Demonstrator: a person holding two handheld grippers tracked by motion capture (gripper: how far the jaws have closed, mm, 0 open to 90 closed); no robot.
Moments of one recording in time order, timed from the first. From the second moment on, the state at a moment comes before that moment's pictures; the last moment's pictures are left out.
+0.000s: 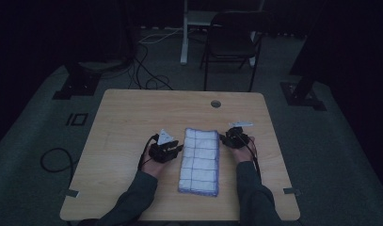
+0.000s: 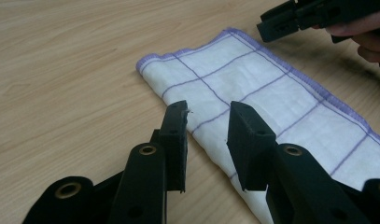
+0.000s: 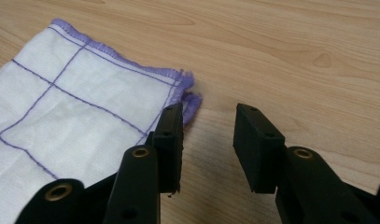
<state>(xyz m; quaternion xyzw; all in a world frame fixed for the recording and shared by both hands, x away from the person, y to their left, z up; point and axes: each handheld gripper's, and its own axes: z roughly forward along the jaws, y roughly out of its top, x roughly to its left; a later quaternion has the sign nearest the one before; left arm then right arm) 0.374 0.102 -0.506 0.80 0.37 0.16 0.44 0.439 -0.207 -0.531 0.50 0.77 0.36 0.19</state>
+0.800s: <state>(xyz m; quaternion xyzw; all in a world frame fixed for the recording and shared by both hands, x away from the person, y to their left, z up) 0.403 0.084 -0.509 0.81 0.36 0.18 0.43 0.440 -0.191 -0.530 0.49 0.77 0.37 0.17</state>
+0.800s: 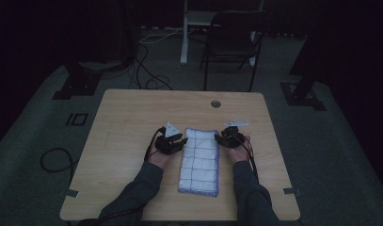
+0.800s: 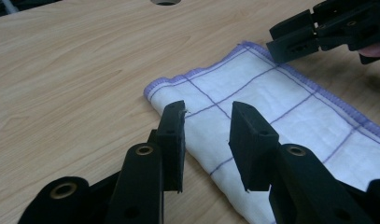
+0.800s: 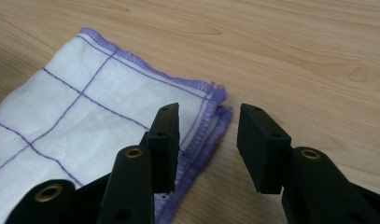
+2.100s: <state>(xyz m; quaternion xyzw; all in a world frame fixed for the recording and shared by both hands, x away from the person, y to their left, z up) 0.457 0.060 -0.543 0.80 0.44 0.17 0.37 0.447 -0.181 -0.540 0.50 0.77 0.36 0.16</state>
